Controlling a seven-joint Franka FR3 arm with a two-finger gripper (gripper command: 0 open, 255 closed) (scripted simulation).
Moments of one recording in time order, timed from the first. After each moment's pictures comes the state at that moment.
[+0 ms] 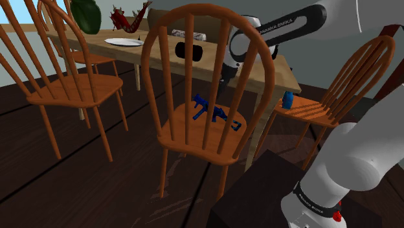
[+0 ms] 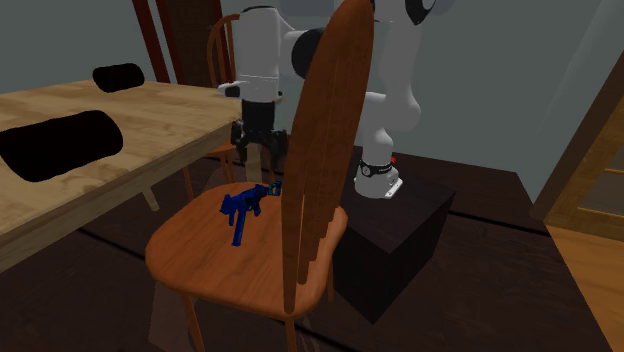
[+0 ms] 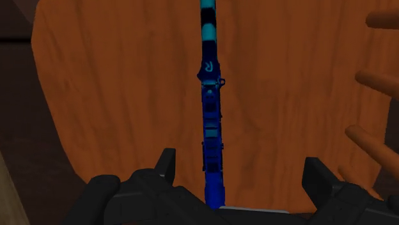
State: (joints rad) arm 0.07 -0.25 -0.14 -2.35 0.03 2.26 -0.47
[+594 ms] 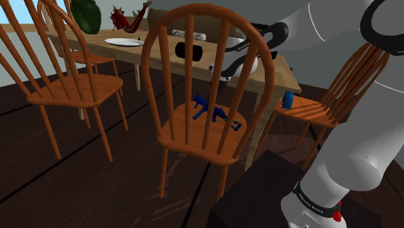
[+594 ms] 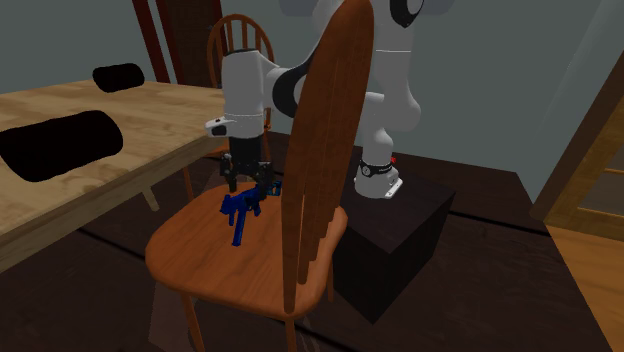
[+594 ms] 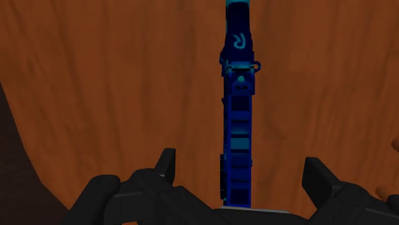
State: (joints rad) arm 0.09 -0.02 -0.17 -2.30 0.13 2.41 -0.60
